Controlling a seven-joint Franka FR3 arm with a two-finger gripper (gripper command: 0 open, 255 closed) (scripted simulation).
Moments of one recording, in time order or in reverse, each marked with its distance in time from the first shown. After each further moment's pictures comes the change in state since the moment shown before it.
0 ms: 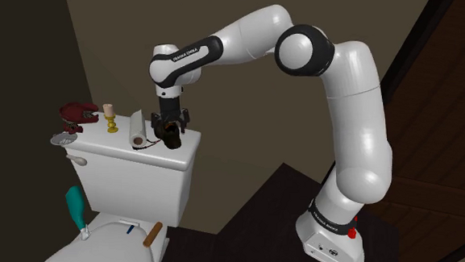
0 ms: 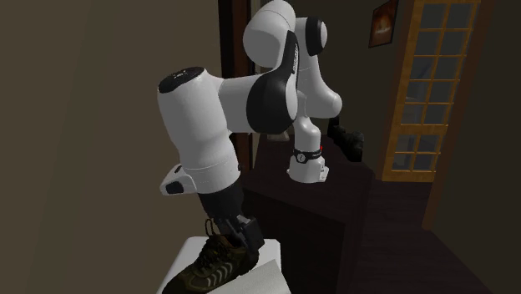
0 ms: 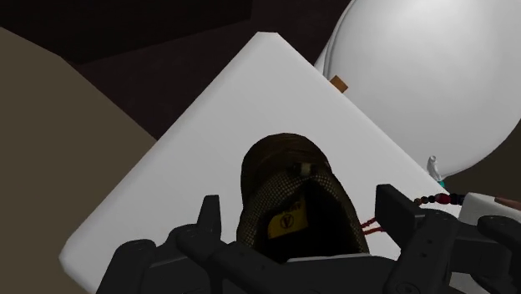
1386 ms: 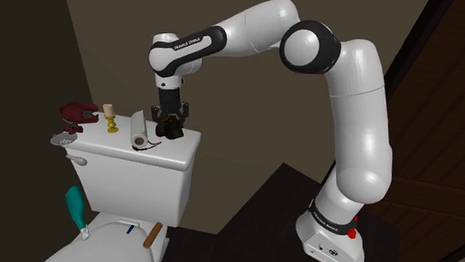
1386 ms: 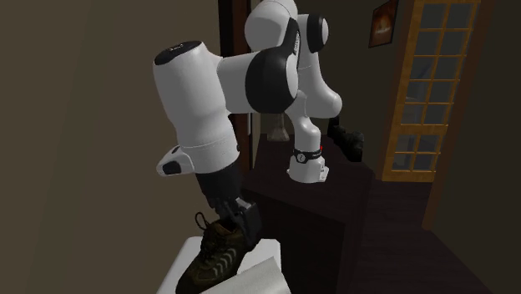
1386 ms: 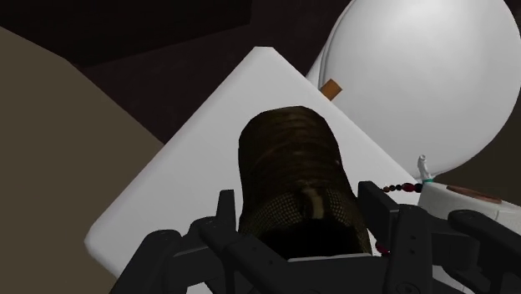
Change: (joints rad) arm -0.003 -0.041 0.002 0.027 0.003 -0.068 0.004
